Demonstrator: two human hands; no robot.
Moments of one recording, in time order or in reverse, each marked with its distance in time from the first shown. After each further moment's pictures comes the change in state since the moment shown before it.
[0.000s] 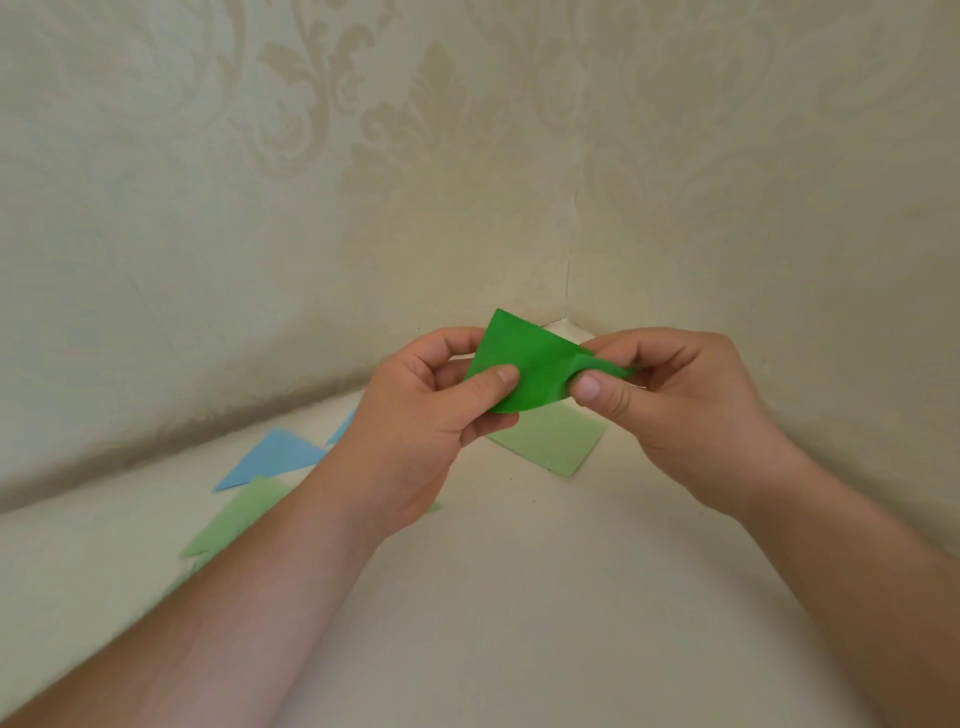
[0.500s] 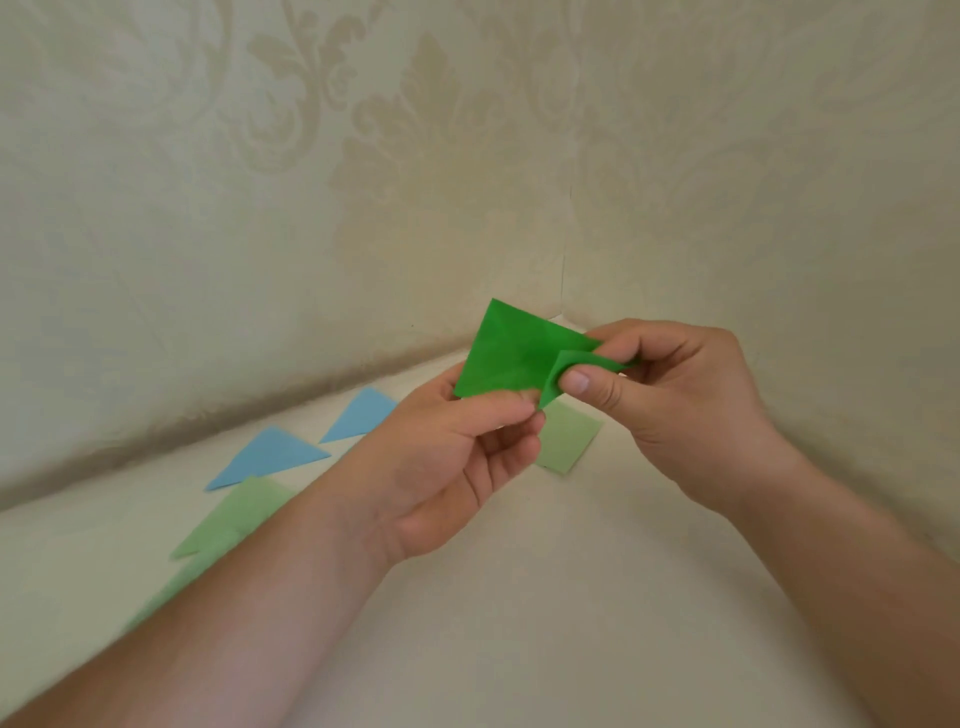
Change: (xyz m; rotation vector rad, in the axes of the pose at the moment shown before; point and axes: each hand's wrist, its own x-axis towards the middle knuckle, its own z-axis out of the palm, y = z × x) left_hand -0.011 0.003 0.016 -0.223 -0.110 -0.331; right_hand 0.001 -0.003 0.004 0.040 0.060 -0.027
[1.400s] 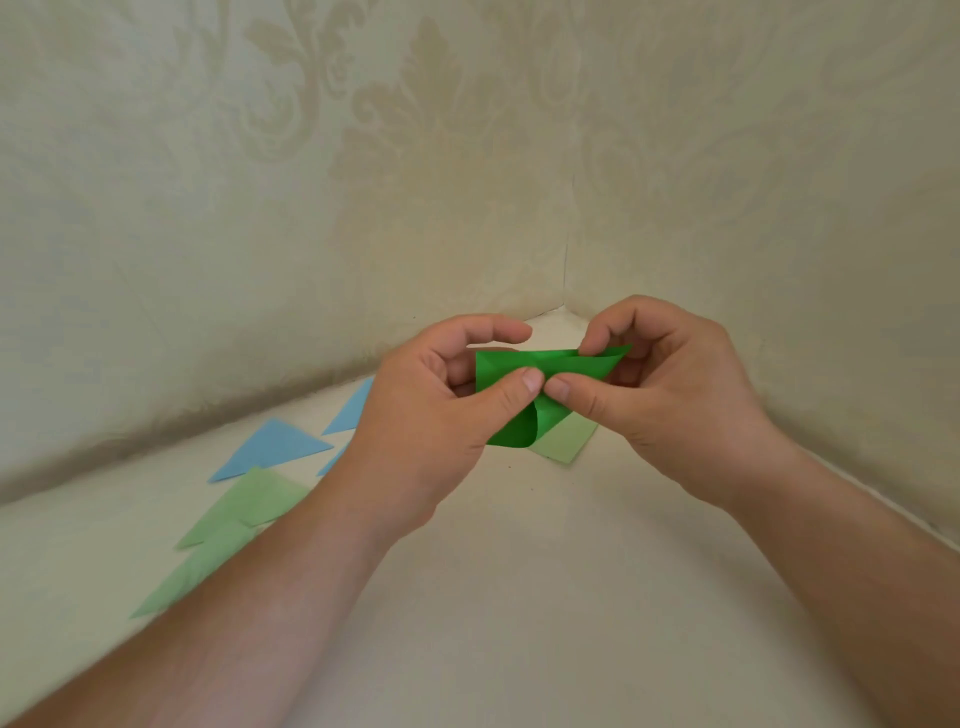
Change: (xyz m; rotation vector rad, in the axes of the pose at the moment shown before) left_hand -0.002 -0.002 -0.004 0.466 0.131 0.485; right_hand -0.005 -0.003 0.005 -0.069 -0.012 0.076
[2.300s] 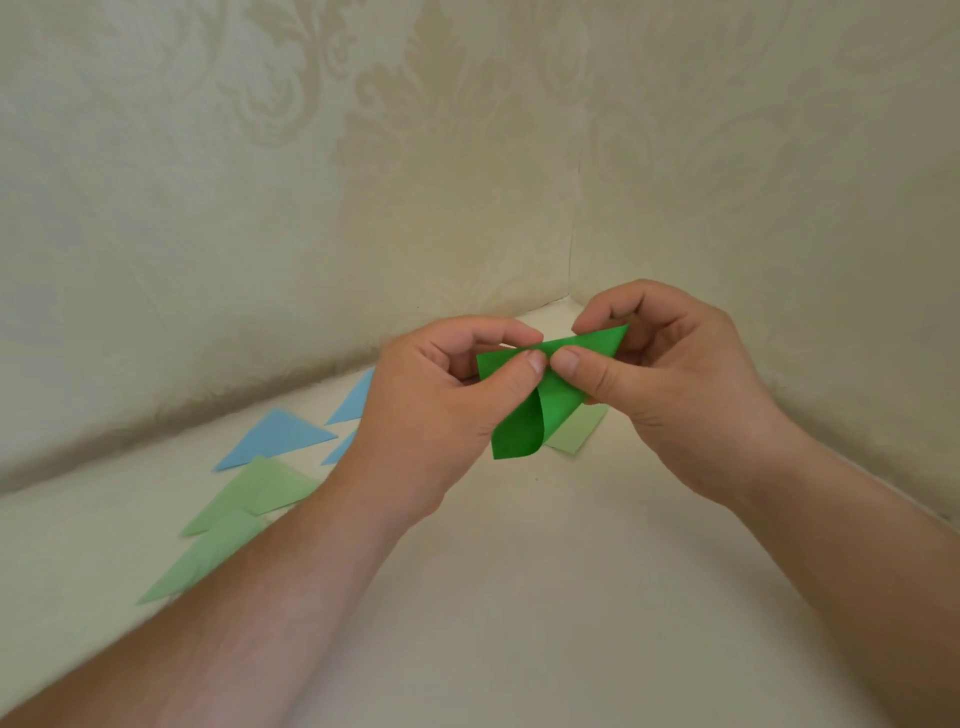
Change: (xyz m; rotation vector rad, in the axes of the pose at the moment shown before) left_hand -0.003 0.001 0.007 0.090 0.056 0.107; right_hand -0.001 -0.004 0.006 0.158 0.017 0.044
